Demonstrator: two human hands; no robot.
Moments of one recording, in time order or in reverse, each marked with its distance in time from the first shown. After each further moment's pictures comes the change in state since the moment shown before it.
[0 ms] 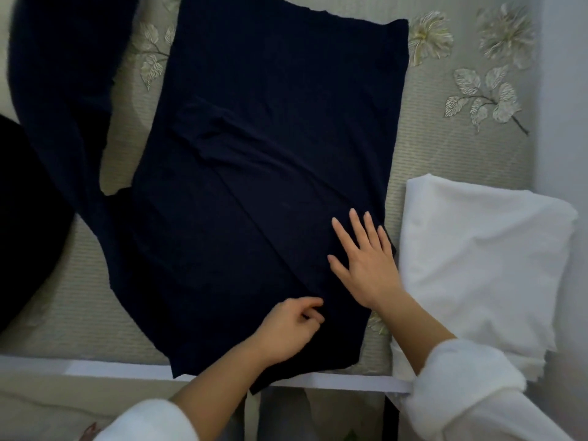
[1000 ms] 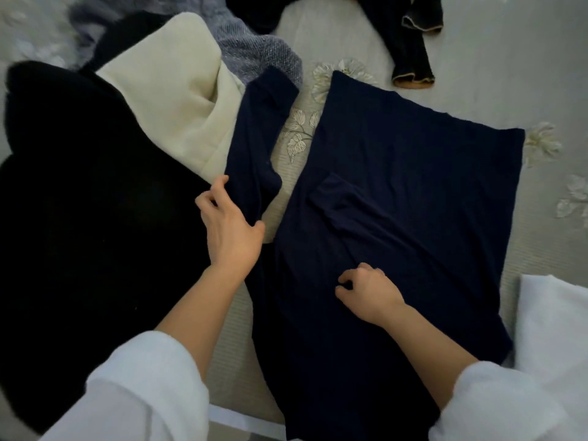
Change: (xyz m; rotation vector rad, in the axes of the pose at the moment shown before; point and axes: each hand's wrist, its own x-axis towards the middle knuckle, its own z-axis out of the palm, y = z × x) left_hand -0.064 -0.013 -0.307 0.111 1.232 0.028; right_hand 0.094 -0.209 -0.059 0.144 -0.335 0.053
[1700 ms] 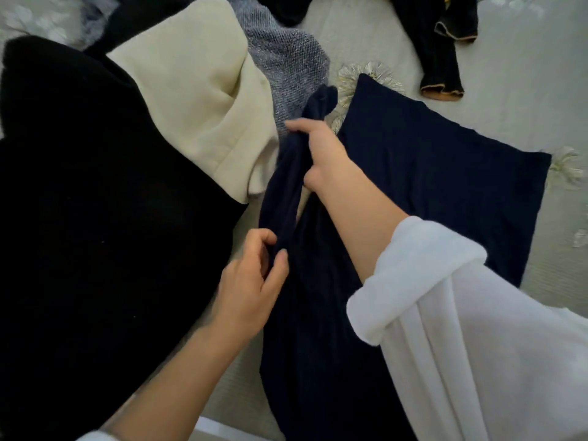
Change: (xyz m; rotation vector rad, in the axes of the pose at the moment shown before) left_hand -0.040 -0.019 -0.026 -0.328 -0.213 0.243; right_hand 0.113 -0.180 -0.126 1.625 0.033 0.113
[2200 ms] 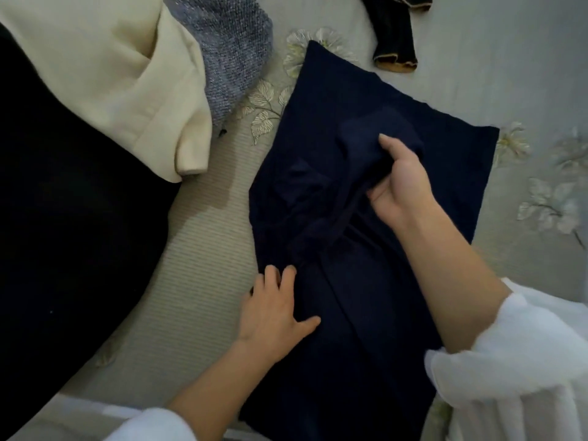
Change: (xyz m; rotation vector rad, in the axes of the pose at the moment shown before) left_hand -0.044 -0.005 0.131 0.668 -0.475 -0.111; right_hand -0.049 -0.025 -0.179 0.276 0.074 -0.182
